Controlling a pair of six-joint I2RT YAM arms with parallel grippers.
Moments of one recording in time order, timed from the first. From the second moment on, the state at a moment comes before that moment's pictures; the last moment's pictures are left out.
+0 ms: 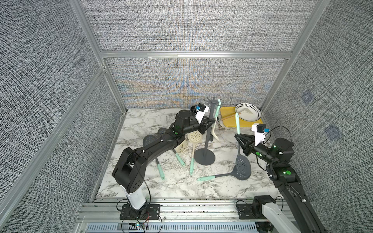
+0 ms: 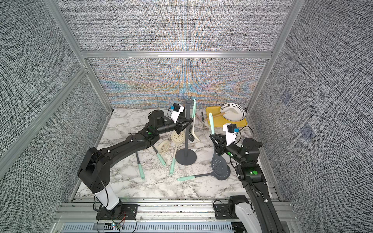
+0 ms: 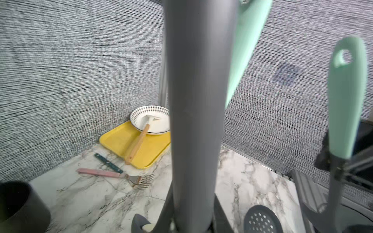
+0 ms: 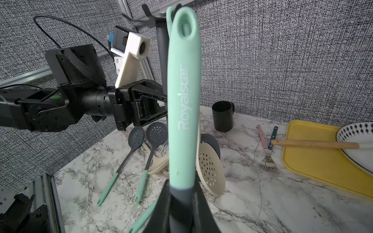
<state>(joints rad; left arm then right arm) -0.71 1.73 1.28 0.34 0.42 -0.16 0.08 0.70 0.68 -0.09 -0.61 0.17</state>
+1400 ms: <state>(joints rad) -1.06 1.85 1.19 0.76 -0.69 0.00 0.08 0.59 0.66 -0.15 -0.42 0.15</state>
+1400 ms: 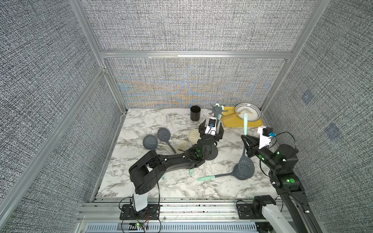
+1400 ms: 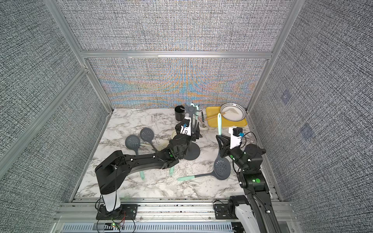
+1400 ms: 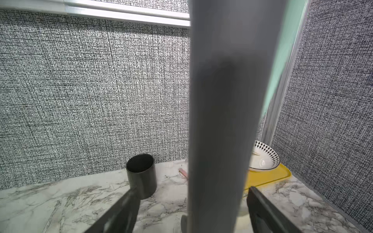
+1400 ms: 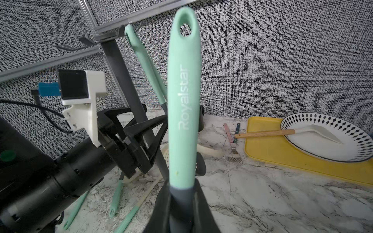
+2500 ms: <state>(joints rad) -0.79 1.30 1.01 0.03 0.20 -0.32 -0.18 1.19 0.88 0.15 -1.20 -0.13</state>
